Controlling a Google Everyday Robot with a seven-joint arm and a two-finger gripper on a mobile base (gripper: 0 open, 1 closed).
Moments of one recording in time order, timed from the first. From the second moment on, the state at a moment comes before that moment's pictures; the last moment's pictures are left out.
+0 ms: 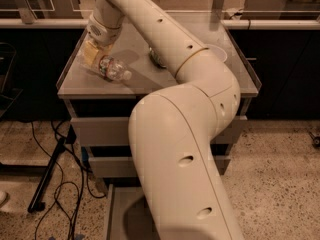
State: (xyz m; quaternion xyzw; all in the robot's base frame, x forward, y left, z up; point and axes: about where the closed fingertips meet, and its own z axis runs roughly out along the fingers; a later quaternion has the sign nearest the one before) arm 0.749 0.195 0.852 -0.49 0.83 0.16 0.18
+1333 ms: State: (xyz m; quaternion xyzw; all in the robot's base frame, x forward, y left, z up) arm 0.713 0.162 0.906 -0.49 0.84 0.14 0.20
